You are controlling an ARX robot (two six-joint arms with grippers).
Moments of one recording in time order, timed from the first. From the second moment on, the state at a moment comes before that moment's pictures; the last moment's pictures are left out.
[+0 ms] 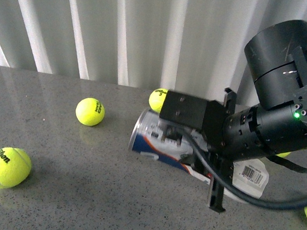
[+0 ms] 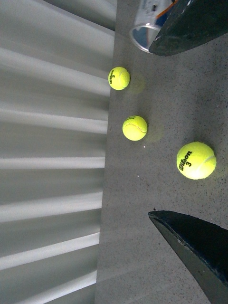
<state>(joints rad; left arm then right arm) 0.00 0.00 0.02 0.00 0.00 0.00 0.34 1.98 1.06 0.01 -0.32 -1.10</state>
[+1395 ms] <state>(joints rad) 0.00 0.00 0.02 0.00 0.00 0.00 0.38 1.96 1.05 0.00 -0.48 -1.12</state>
